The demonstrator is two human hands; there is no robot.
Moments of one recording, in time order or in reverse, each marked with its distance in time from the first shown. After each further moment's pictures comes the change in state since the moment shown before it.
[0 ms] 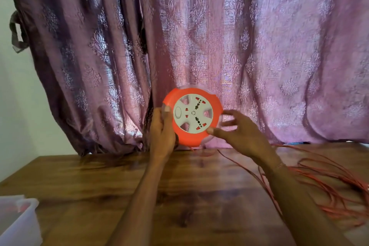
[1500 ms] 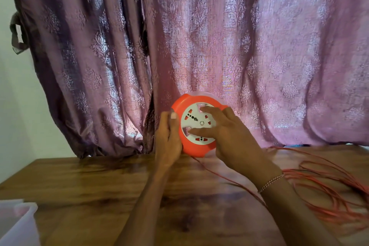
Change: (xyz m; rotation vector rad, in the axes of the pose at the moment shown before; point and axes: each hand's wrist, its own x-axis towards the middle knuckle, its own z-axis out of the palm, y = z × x) left_hand -0.014 0.004 0.003 0.004 -0.058 0.064; right_hand -0.021 -0.039 0.019 -0.796 -0.056 -0.590
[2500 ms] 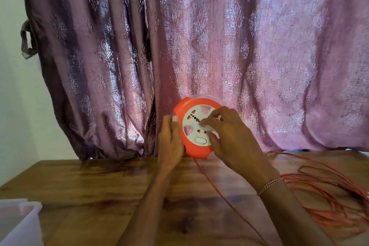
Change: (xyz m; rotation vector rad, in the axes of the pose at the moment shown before) left_hand -0.001 0.004 0.005 -0.025 0.006 -0.030; right_hand -0.002 -0.004 -0.005 0.070 0.161 0.086
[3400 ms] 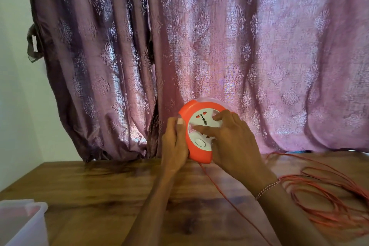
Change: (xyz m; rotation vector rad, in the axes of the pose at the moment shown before) left_hand -0.007 0.009 -0.003 0.060 -0.007 0.045; right_hand -0.004 -0.009 0.005 -0.160 0.008 0.050
